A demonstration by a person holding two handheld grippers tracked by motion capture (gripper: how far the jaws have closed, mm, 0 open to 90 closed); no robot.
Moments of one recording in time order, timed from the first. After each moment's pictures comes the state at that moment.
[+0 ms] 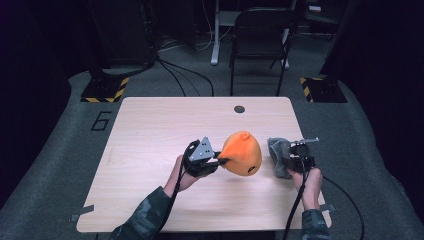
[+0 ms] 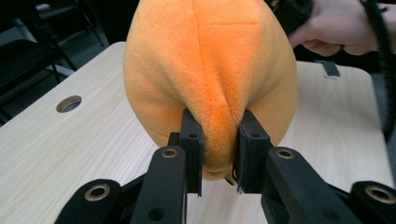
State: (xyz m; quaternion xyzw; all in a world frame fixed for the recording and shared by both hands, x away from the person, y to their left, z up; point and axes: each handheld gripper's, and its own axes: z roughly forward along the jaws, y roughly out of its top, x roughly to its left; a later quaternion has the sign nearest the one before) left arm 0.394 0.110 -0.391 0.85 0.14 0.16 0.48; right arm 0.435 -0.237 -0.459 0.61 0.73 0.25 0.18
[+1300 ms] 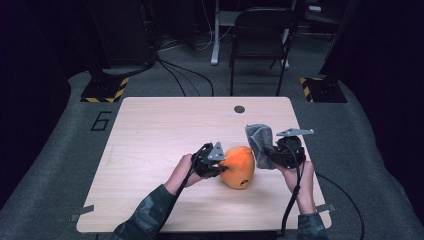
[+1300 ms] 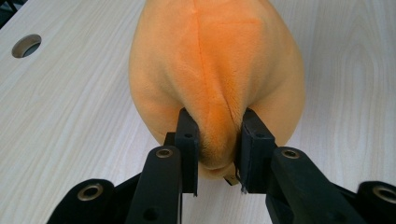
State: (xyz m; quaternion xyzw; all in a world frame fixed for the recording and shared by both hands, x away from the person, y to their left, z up) left arm 0.419 0.087 -0.429 0.91 0.12 0.13 0.36; right arm 0.397 -0.173 -0.368 0.48 0.78 0.36 0.19
